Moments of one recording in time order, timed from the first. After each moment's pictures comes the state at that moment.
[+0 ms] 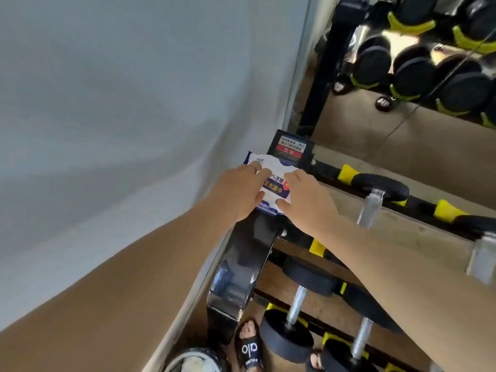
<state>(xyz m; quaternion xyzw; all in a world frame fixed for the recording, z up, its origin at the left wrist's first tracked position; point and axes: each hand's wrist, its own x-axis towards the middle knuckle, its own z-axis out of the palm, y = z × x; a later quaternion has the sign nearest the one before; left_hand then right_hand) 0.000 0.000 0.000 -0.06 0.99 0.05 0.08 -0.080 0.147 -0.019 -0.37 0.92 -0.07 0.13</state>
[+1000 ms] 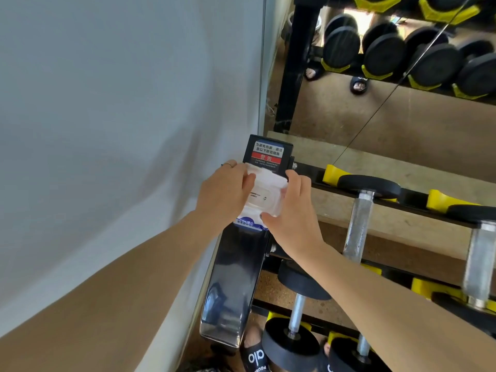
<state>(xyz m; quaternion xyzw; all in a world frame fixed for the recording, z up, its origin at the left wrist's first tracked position) -0.058 -0.009 -0.036 -0.17 0.97 0.17 0.03 -0.081 0.144 -0.052 -0.17 0.93 -0.31 0.10</state>
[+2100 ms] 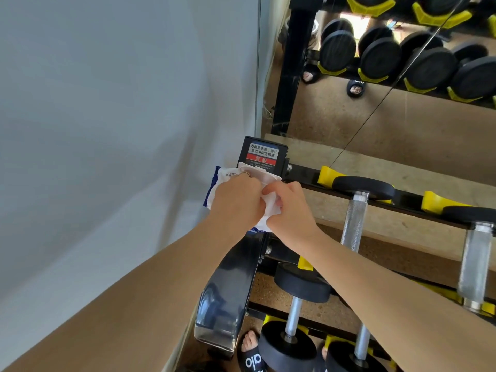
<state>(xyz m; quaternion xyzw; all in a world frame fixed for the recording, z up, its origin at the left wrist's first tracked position) -0.073 0.028 -0.038 -0.18 0.97 0.10 0.15 -0.096 0.152 -0.050 -0.18 0.88 -0.38 0.23</state>
